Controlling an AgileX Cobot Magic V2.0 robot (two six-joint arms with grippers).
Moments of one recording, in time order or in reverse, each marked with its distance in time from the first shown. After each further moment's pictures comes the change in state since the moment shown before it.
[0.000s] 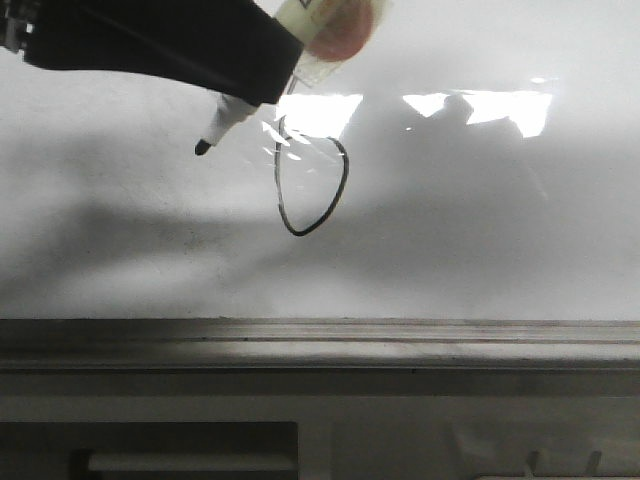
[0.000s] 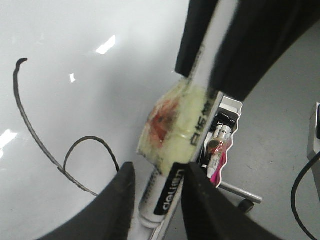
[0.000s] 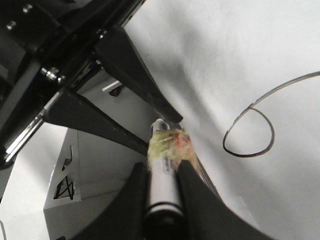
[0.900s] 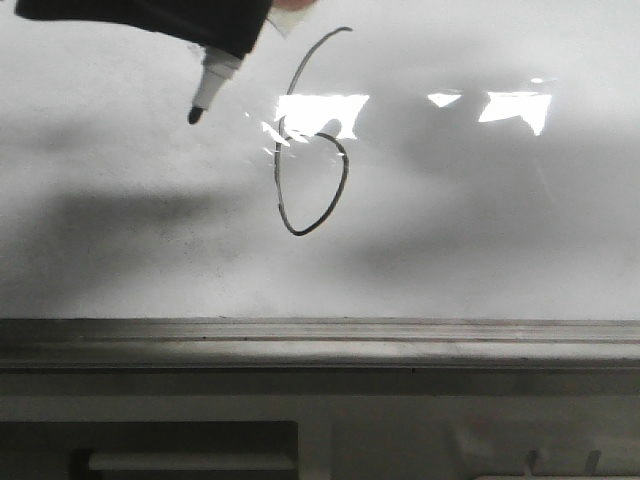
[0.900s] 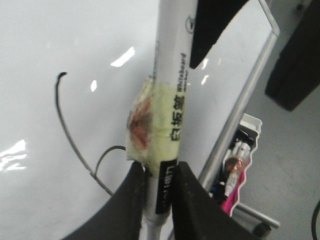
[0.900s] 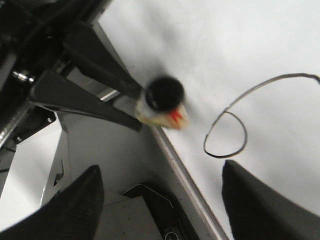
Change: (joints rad) left arm -0.005 -0.053 0.016 0.003 -0.107 -0.063; right arm -0.084 -0.027 -0.002 0.018 0.000 0.000
